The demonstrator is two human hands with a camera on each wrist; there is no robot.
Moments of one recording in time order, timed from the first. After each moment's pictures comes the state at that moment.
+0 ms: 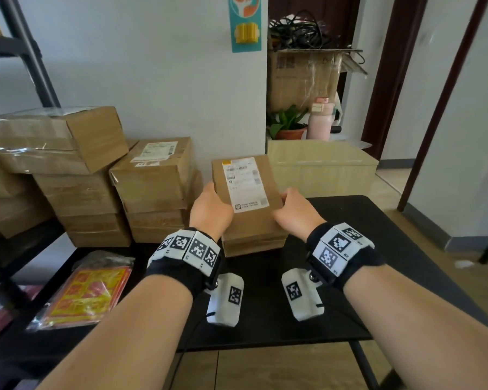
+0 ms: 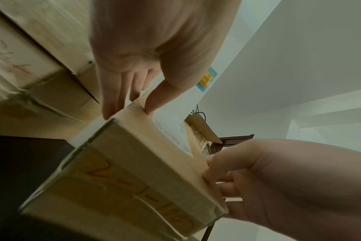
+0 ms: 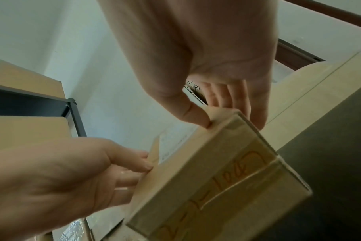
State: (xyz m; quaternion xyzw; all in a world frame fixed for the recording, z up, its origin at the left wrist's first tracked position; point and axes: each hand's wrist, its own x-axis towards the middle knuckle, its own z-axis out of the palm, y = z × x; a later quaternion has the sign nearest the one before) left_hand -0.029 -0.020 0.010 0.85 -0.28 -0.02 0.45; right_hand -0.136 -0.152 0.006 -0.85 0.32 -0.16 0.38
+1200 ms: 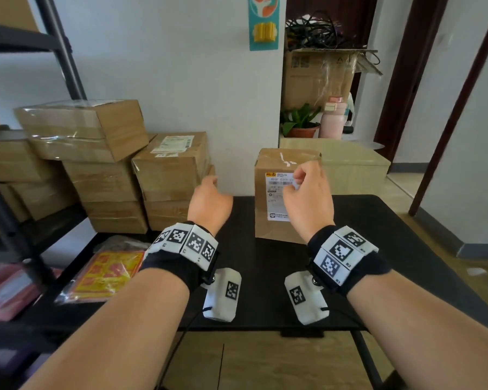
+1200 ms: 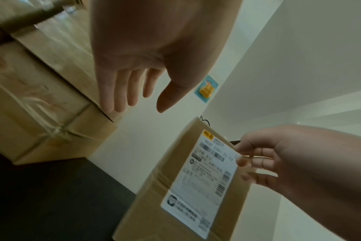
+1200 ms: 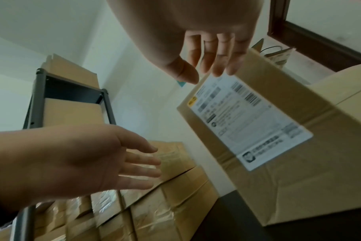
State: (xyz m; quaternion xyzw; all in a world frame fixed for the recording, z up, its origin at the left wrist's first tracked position) left_hand -0.026 0.010 0.010 0.85 -0.23 0.01 0.48; right_hand -0.151 -0.114 0.013 -0.81 0.25 -0.45 0.27
